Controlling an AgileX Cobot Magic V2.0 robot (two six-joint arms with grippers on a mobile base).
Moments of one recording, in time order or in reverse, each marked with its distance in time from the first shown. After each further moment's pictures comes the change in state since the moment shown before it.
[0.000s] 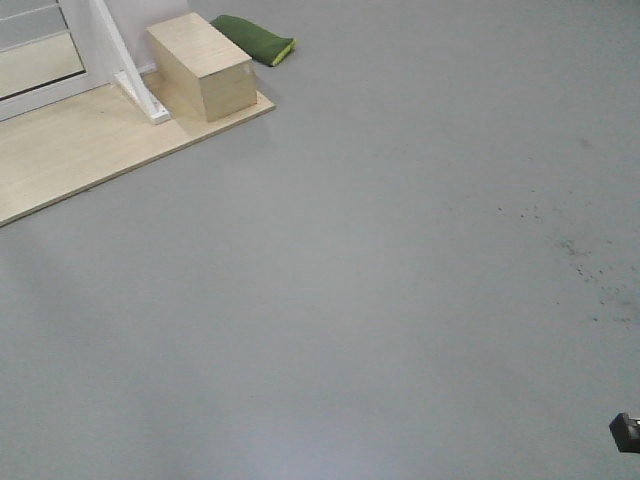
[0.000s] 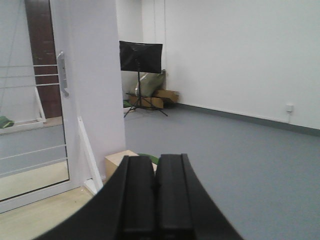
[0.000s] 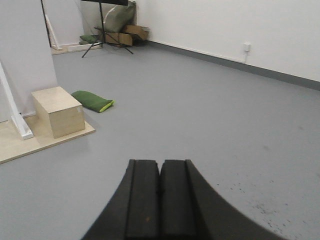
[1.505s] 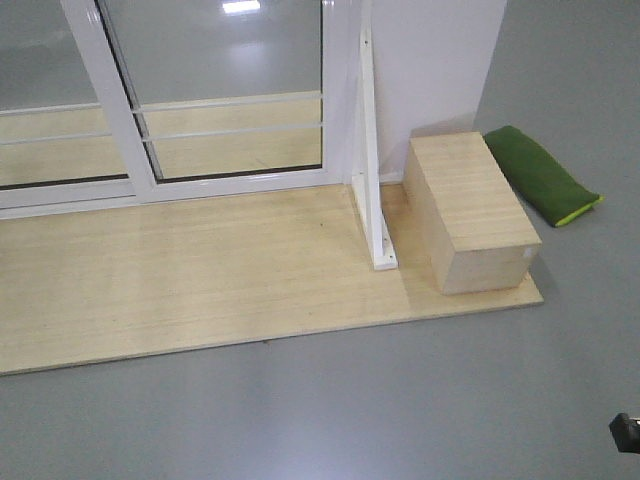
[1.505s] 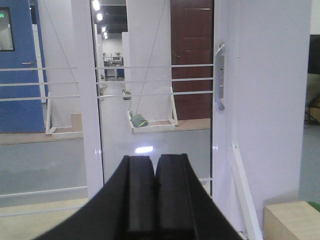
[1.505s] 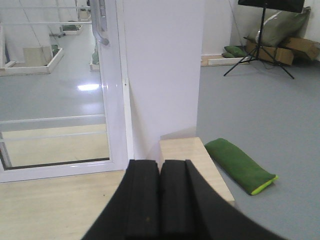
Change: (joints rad) left arm 0.000 0.000 0.000 0.000 0.000 0.000; right arm 0.000 0.000 0.000 0.000 0.000 0.000
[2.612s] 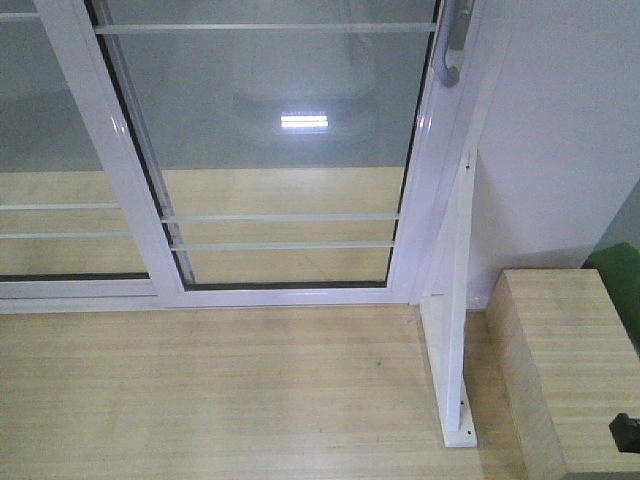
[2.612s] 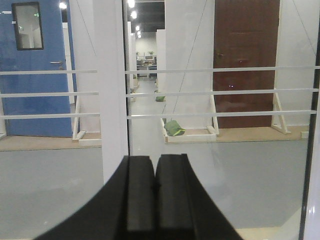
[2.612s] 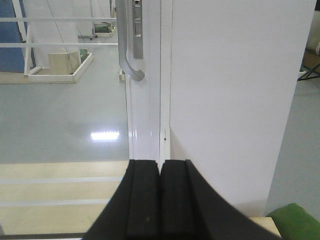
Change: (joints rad) left arm 0.000 0.000 0.000 0.000 0.000 0.000; right arm 0.000 0.000 0.000 0.000 0.000 0.000
